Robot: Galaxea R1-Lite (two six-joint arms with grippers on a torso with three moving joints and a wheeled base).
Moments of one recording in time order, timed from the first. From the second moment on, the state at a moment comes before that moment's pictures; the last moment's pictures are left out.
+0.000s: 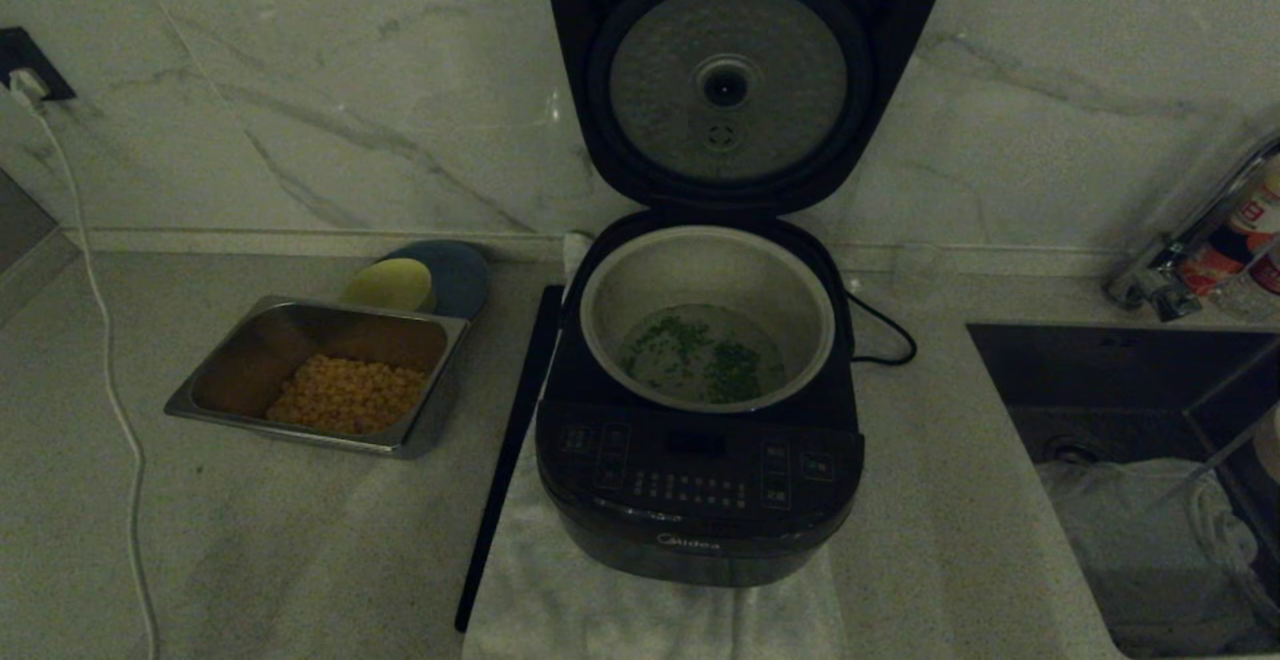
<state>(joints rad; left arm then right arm) -0.01 0.00 -0.01 0.03 0.00 0.00 -0.94 2.24 -1.52 0.24 0.49 0.45</state>
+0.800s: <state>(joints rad) -0.02 0.00 -0.01 0.03 0.00 0.00 -0.86 2.37 -1.71 0.24 0.45 0.52</state>
